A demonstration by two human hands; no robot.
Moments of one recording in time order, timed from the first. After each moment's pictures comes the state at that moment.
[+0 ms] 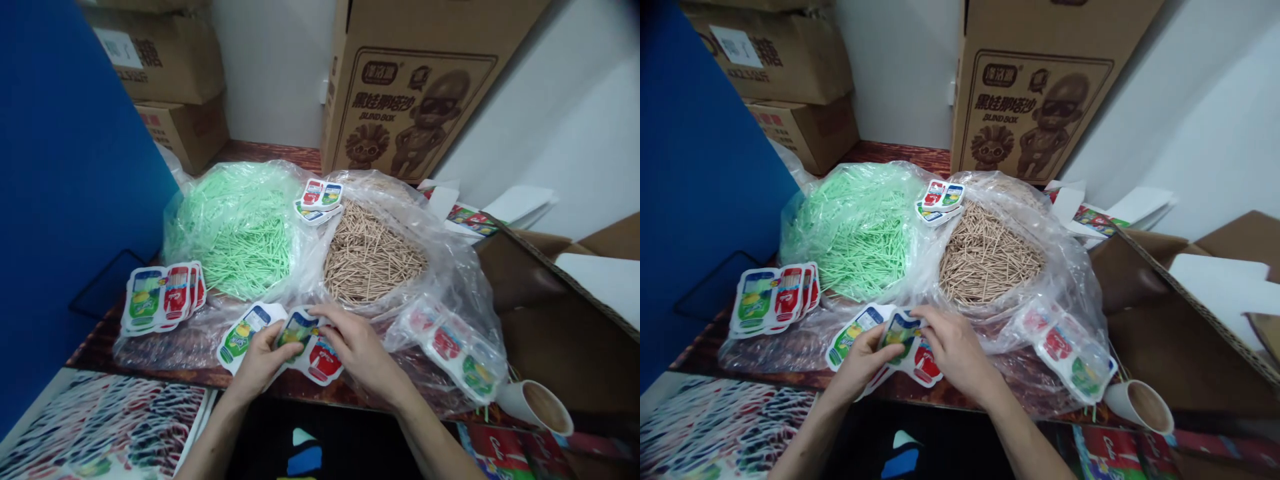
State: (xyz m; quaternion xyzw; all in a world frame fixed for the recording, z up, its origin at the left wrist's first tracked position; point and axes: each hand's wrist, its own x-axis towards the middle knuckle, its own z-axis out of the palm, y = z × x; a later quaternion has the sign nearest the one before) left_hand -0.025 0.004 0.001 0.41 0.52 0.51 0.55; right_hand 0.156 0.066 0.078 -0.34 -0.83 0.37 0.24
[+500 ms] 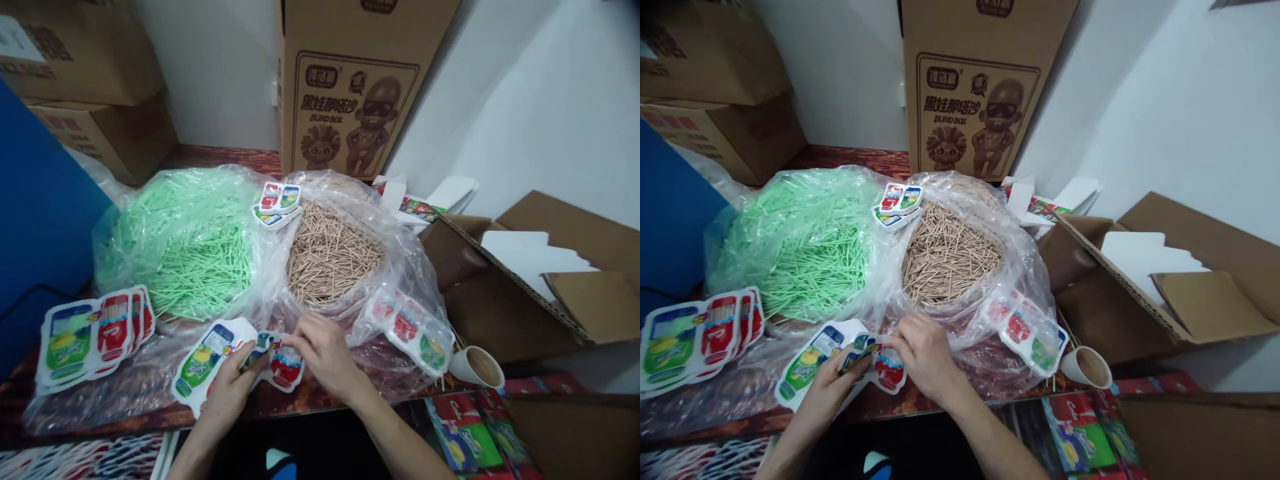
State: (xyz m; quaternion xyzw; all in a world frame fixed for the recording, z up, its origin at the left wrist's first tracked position) left_hand -0.013 0.006 0.008 0.48 0.60 0.43 0.49; right_hand 0.168 0.062 0.051 -0.42 -0.81 0.26 0.31
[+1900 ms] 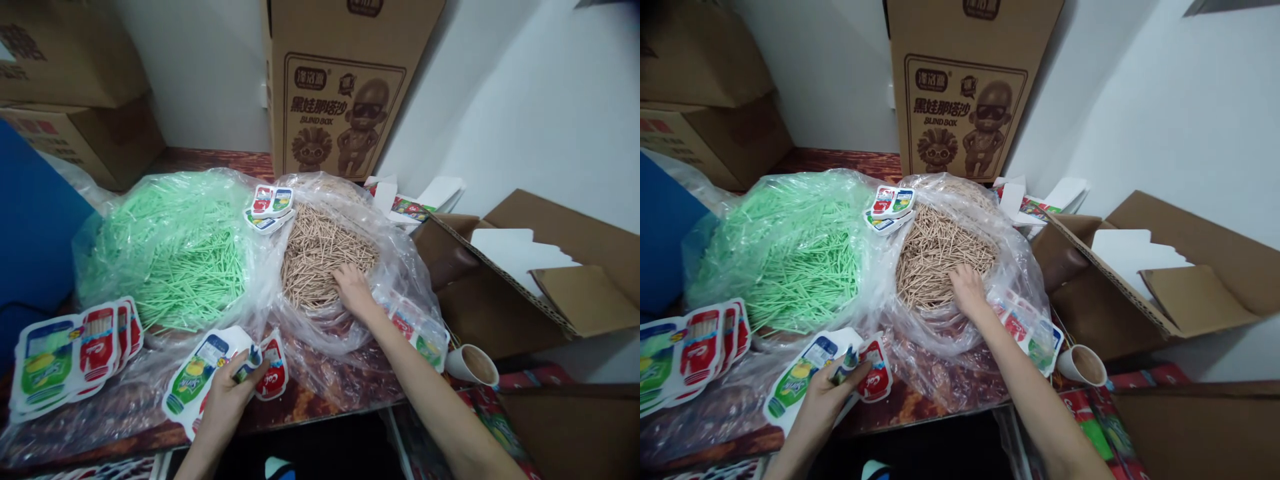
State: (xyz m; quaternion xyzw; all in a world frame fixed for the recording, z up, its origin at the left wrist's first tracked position) left_hand -0.007 0.007 -0.003 0.40 0.61 0.46 0.51; right_hand 0.251 0.189 0.006 -0.55 -0.83 -0.01 0.05
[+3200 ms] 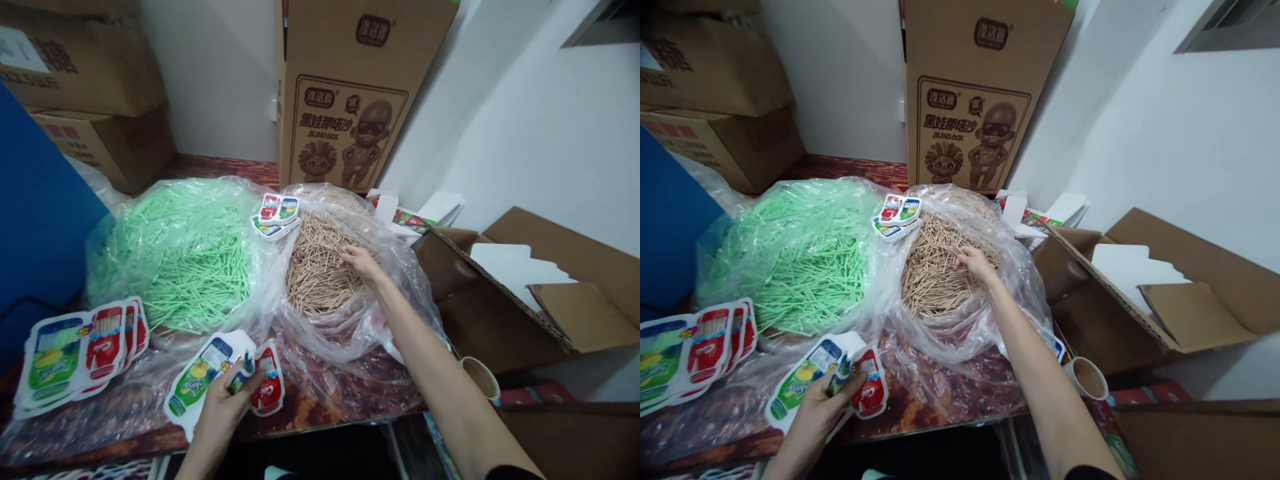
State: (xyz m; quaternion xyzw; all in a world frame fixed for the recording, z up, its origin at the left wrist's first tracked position) left_hand -0.012 -0.003 -0.007 0.31 0.62 0.50 0.51; right_hand 0.255 0.268 0.033 -0.50 -0.56 0.52 0.40
